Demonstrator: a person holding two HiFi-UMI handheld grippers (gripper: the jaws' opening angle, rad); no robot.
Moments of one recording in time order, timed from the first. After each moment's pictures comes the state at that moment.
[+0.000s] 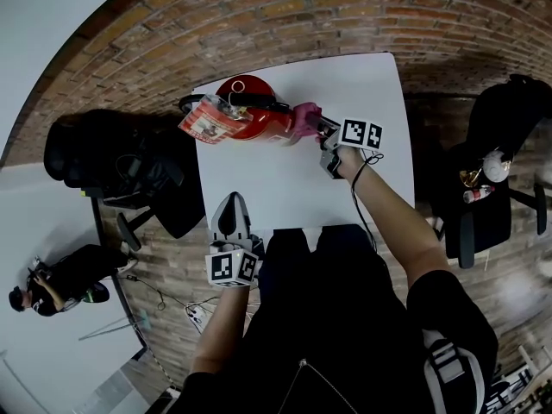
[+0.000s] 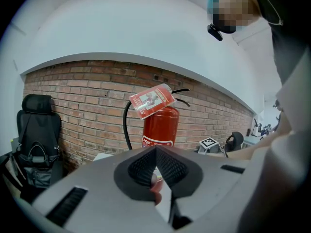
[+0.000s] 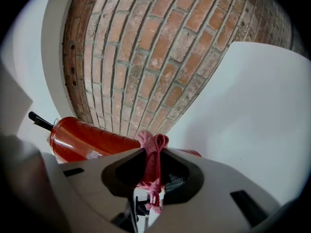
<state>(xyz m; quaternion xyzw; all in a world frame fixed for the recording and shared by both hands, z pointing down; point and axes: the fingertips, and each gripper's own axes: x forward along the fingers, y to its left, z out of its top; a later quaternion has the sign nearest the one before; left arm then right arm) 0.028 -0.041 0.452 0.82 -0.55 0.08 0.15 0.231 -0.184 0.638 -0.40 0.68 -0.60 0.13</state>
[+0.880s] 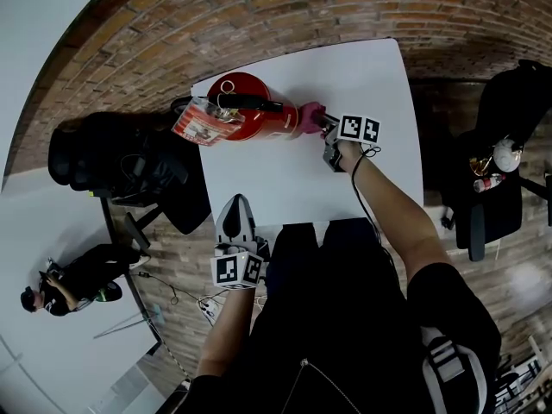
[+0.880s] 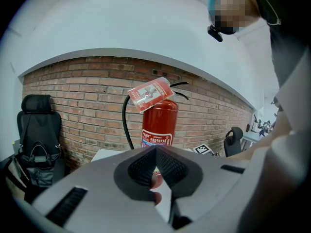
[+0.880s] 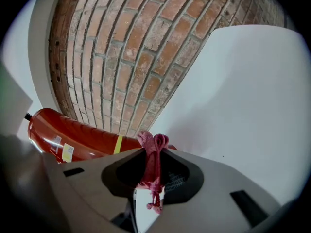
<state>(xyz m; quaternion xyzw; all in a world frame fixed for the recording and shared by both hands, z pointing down) 0.032 -0.036 0.467 0.81 -0.55 0.10 0.16 0.231 -0.179 0.716 -0.42 0.66 -0.62 0.10</state>
